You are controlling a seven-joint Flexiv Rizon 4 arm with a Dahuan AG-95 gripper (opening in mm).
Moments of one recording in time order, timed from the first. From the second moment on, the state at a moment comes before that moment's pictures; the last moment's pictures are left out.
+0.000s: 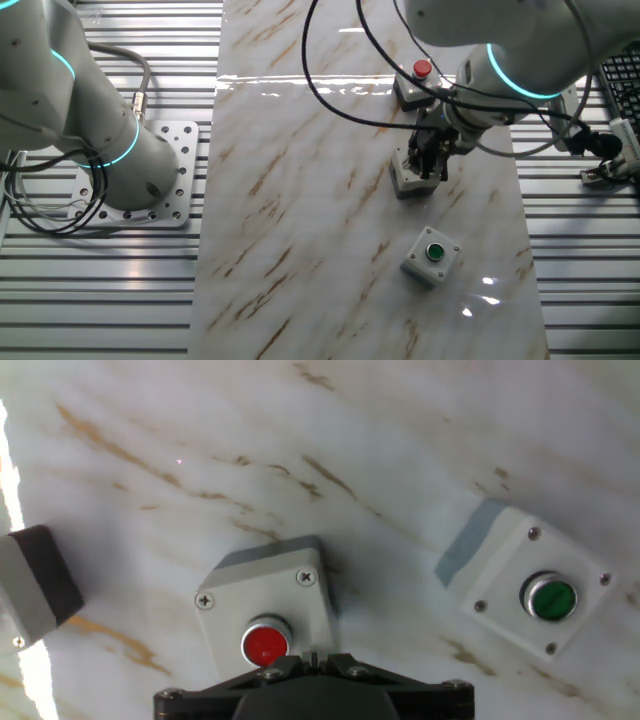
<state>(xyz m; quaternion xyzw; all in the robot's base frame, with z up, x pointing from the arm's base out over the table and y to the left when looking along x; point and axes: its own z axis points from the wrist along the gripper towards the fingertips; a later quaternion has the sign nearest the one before) 0.510 -0.032 0.115 -0.02 -0.99 -0.02 0.10</state>
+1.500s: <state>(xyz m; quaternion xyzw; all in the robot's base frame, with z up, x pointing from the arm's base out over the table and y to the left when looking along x) 0.533 -0.018 0.111 0.00 -1.00 0.02 0.04</state>
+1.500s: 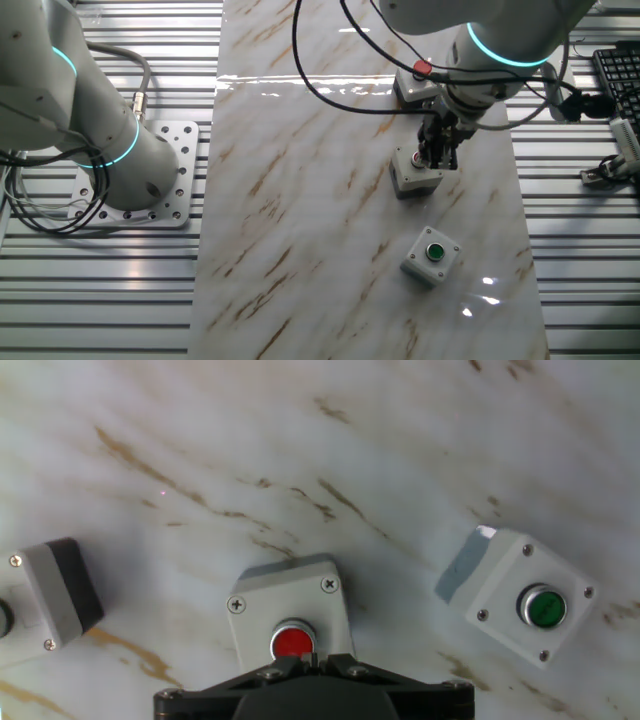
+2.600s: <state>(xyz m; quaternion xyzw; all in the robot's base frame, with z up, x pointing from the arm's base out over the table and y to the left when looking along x) 0.538 -0.011 0.103 -0.01 -1.00 0.02 0.05</state>
